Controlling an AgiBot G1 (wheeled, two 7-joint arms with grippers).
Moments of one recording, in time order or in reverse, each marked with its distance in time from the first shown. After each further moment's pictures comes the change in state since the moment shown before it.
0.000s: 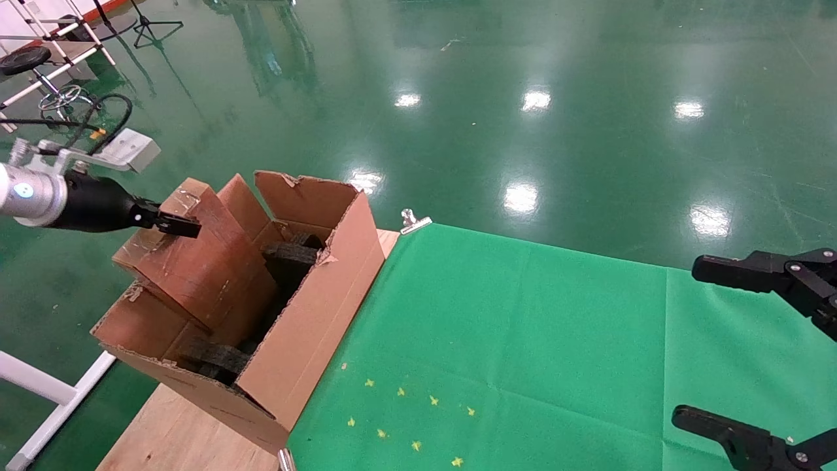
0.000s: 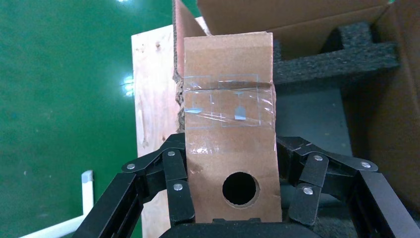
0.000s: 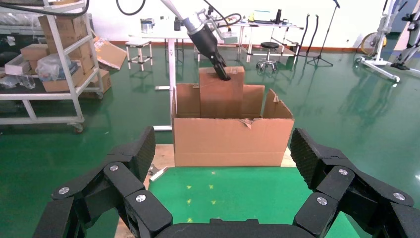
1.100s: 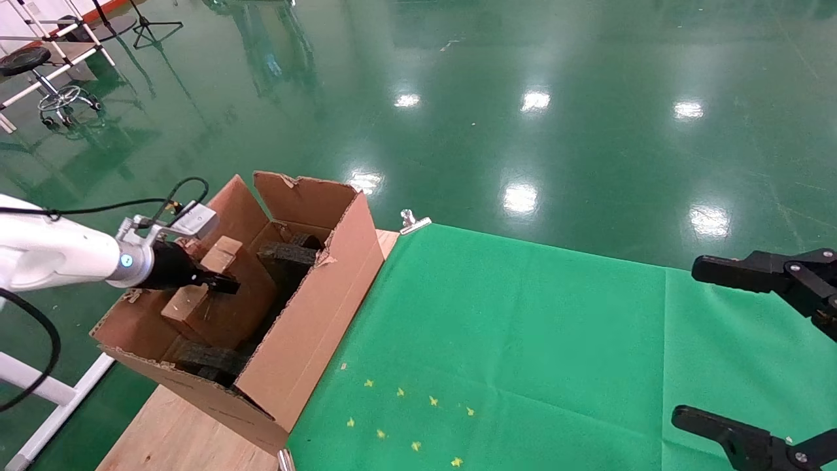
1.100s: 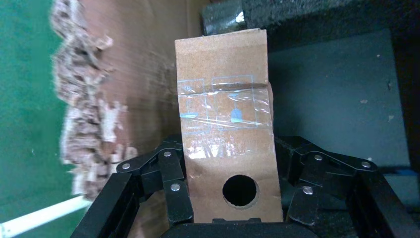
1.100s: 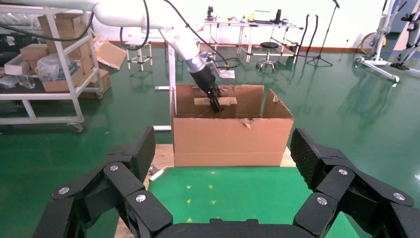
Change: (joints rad) left arm 0.298 0.129 -0.024 0.056 -0.033 -0.261 -0.015; right arm 0.000 0.000 0.000 0.000 0.000 0.000 0.000
